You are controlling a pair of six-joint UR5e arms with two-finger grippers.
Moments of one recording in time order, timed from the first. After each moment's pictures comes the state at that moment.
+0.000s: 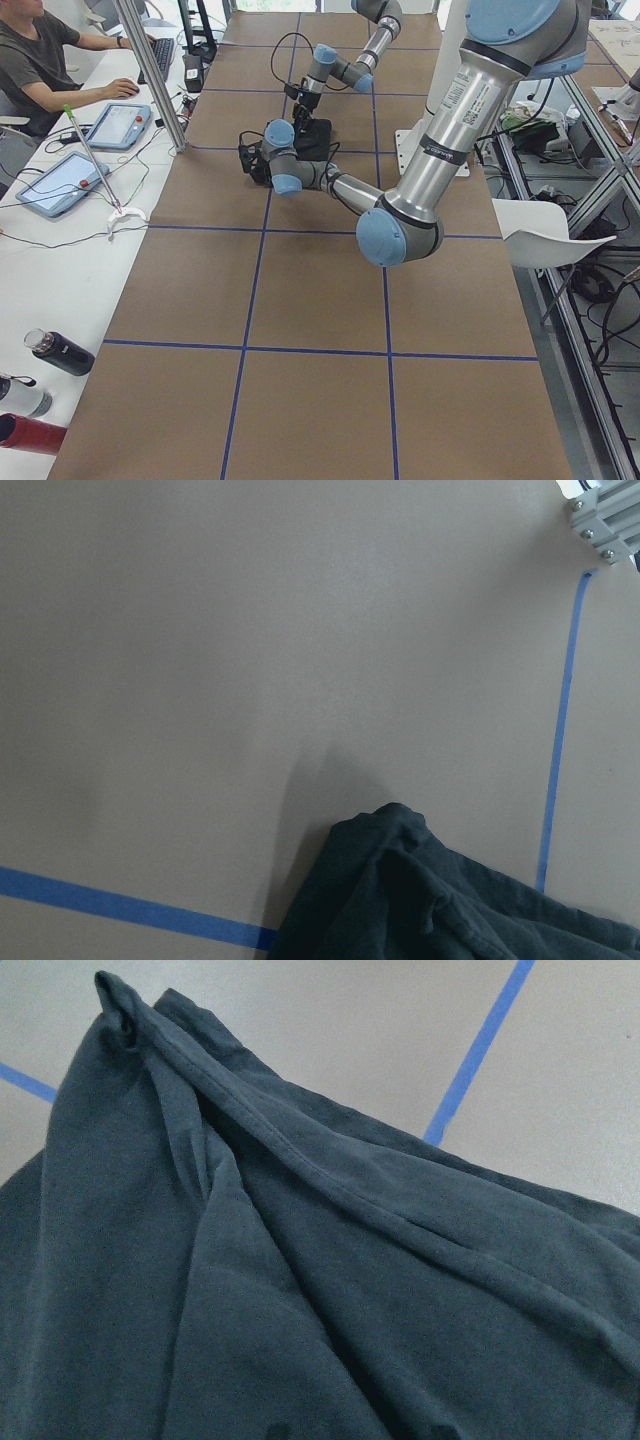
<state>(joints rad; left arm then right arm) -0.81 -2.09 -1.38 -2.47 -2.01 -1.60 0.52 -0.94 1.46 -0.94 1.68 0.80</state>
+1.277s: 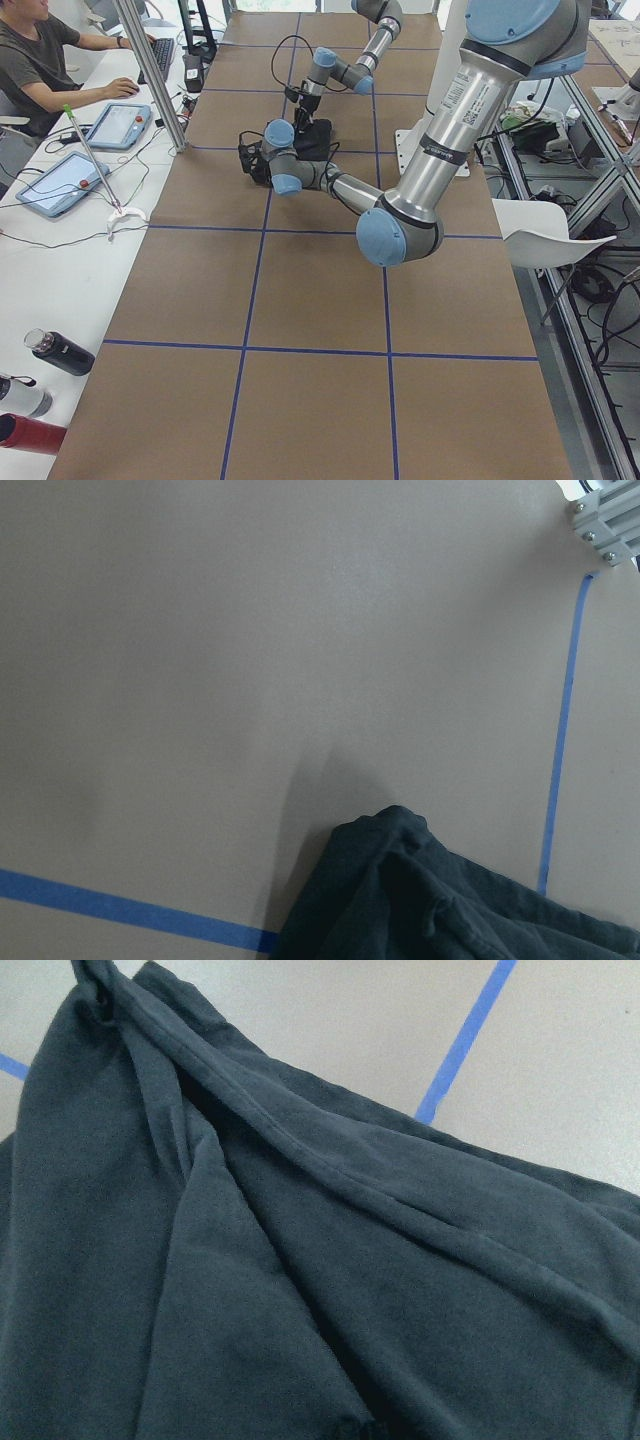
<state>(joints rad) -0.81 -2.09 -1.38 -2.47 -2.01 -1.60 0.52 -0.94 1.44 -0.94 1.68 0.80</state>
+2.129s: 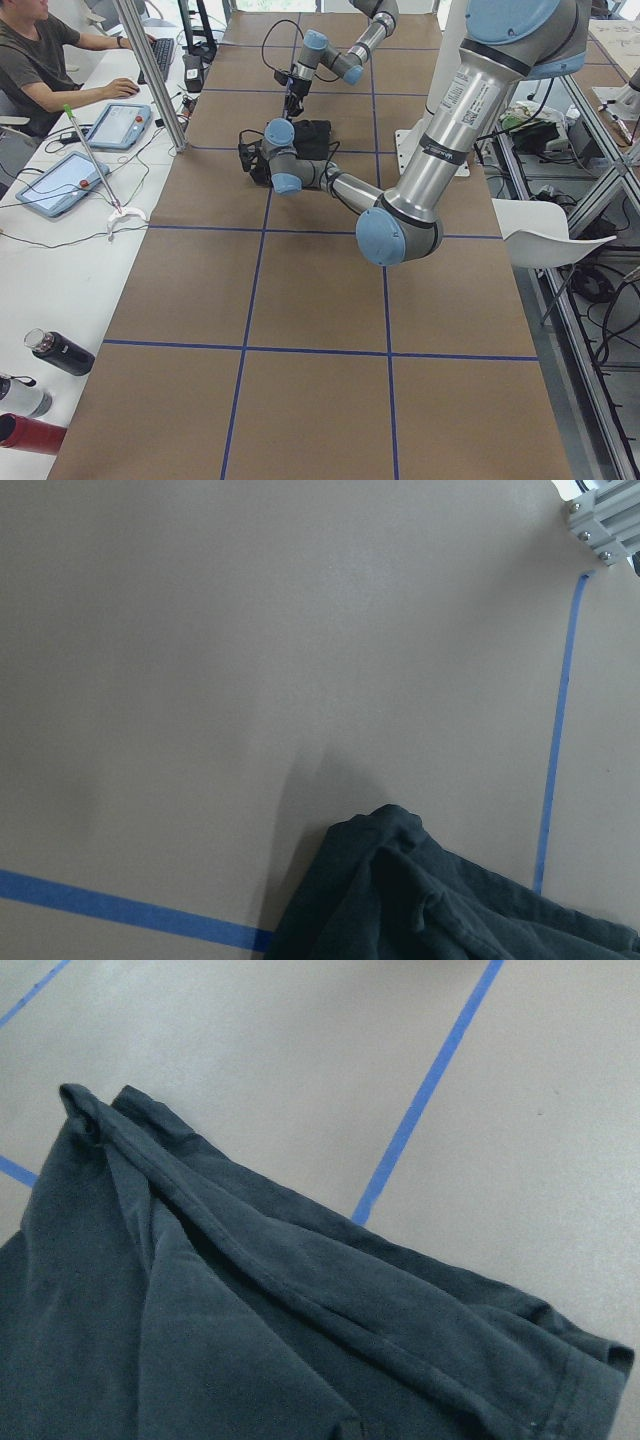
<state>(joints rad) -0.81 -2.10 -1.38 -2.47 -2.01 -1.60 0.62 -0.94 1.47 -0.95 1.76 0.80</state>
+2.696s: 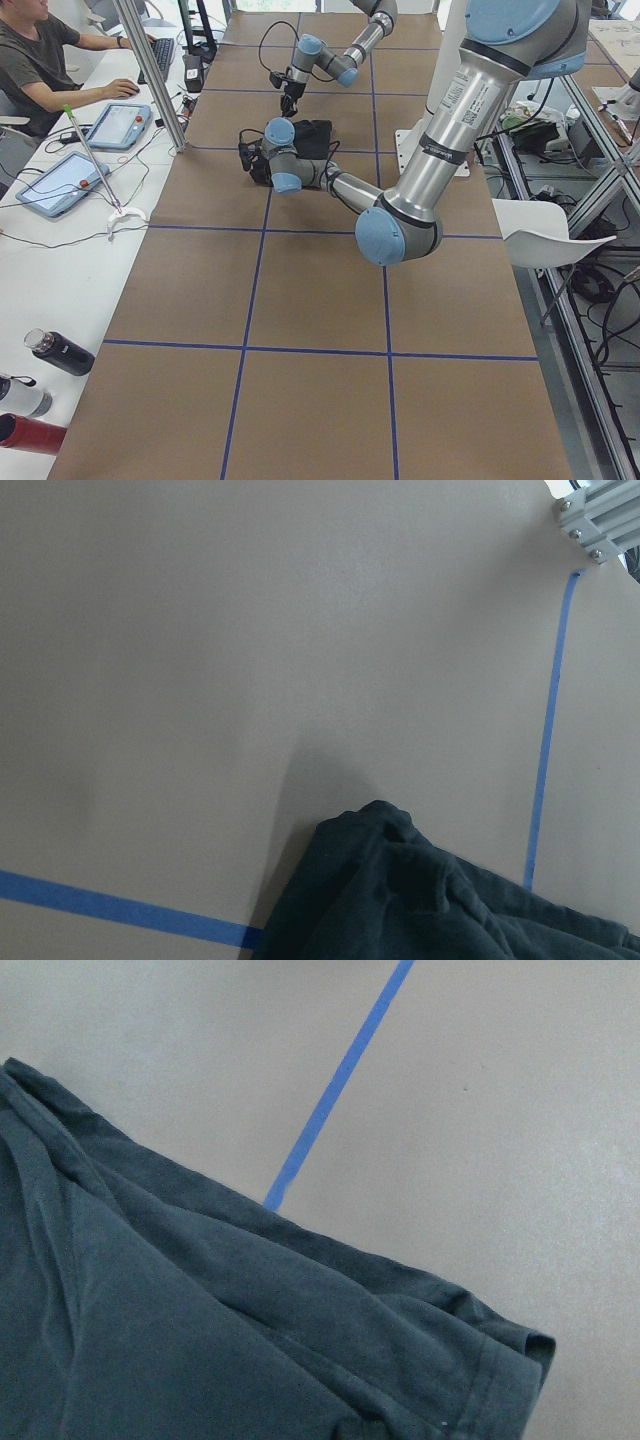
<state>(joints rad) -0.81 -2.10 -1.38 -2.47 -2.01 -1.60 0.63 -0.94 1.41 -0.95 1.73 0.80</state>
